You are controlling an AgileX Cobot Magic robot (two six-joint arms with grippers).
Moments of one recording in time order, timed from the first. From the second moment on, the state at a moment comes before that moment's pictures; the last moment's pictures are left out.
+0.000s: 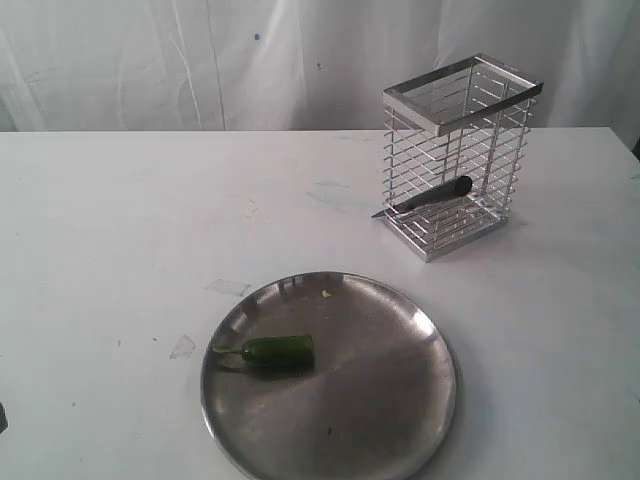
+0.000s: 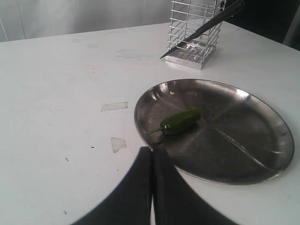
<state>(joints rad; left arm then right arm) -0.47 0.00 0.02 -0.18 0.26 0.08 0.17 0.01 0.00 0.00 0.34 0.05</state>
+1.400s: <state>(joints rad) -0.47 0.00 0.02 -0.18 0.26 0.08 0.28 0.12 -0.33 0.12 0.30 0.28</state>
